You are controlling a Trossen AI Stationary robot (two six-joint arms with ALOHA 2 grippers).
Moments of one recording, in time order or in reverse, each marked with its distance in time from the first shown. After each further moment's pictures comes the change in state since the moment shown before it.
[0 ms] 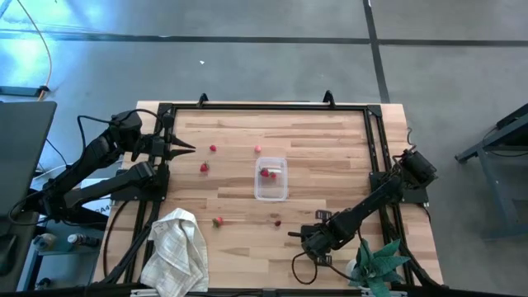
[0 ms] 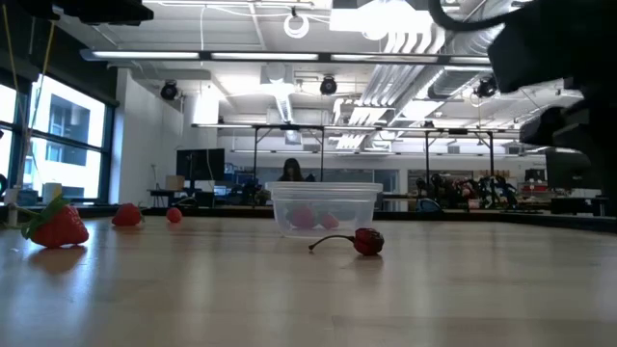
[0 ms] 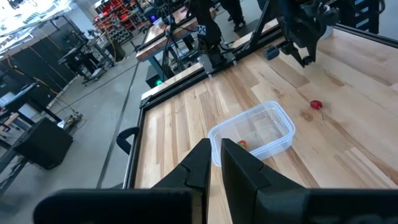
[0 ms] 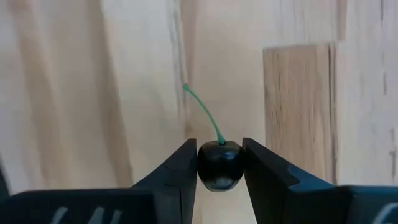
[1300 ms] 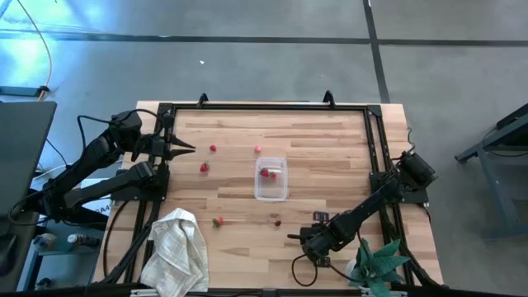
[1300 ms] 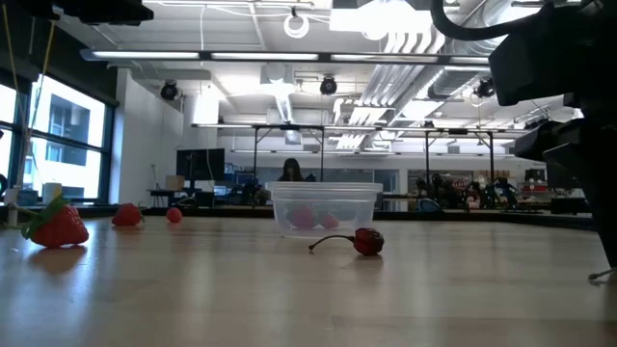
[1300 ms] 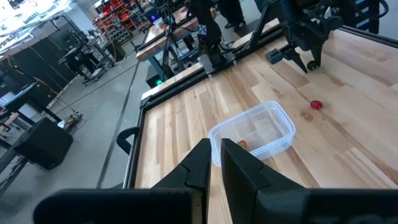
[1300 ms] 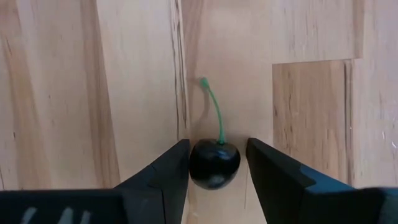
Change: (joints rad) left arm 0.000 0.000 0.000 0.000 0.000 0.000; right arm 0.009 0.033 -0.053 0.114 0.042 -0.018
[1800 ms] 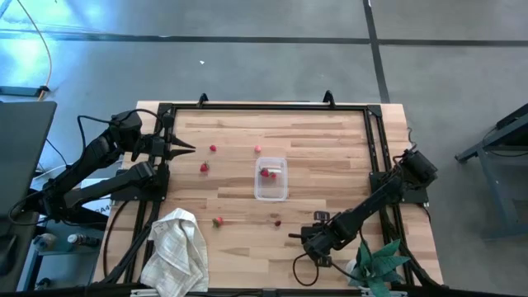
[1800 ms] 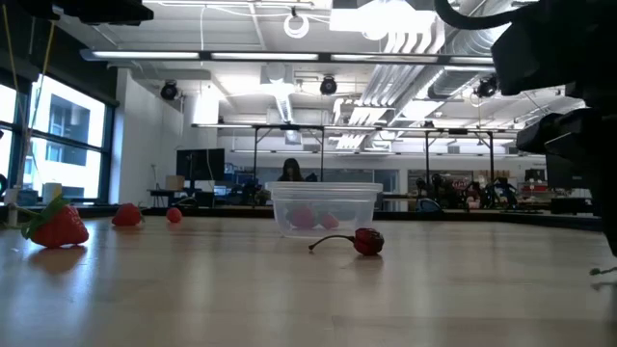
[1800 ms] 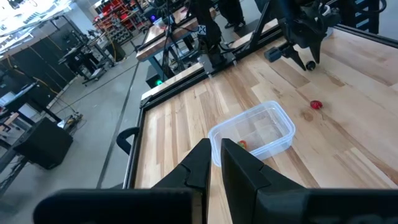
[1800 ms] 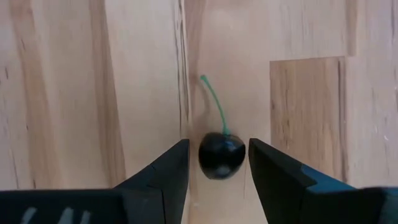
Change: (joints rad) left arm 0.000 0.000 0.000 0.000 0.000 0.000; right arm 0.006 -0.036 -0.004 -0.009 -0.003 -0.001
